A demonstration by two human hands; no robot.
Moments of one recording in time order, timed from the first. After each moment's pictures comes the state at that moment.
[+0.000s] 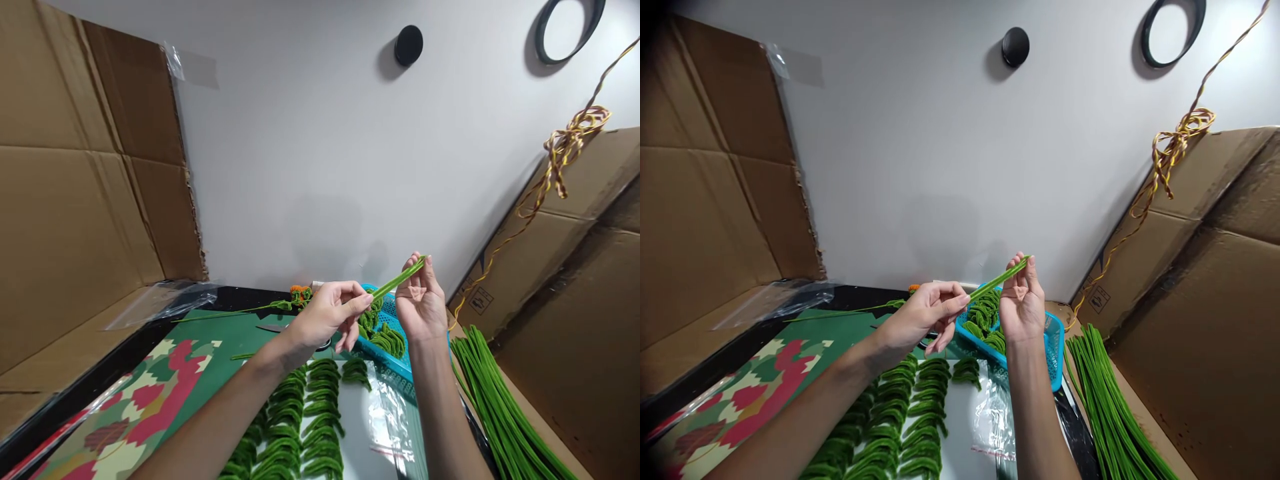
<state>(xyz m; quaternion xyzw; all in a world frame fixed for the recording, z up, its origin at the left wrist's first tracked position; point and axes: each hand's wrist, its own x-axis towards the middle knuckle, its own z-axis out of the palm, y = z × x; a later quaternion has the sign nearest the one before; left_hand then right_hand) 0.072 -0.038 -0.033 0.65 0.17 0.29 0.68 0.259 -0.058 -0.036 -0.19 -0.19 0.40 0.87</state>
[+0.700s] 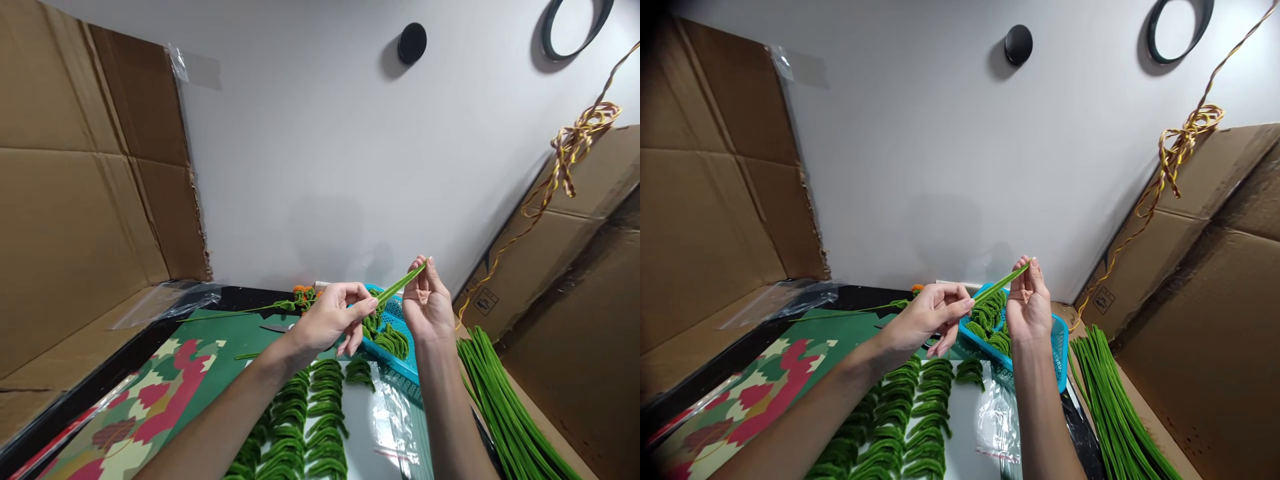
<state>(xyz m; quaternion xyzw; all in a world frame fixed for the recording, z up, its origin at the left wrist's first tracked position) 0.073 -0.040 -0.034 0.66 0.17 0.27 0.67 0.257 -0.062 -0.033 -0.18 -0.10 0.41 0.89</state>
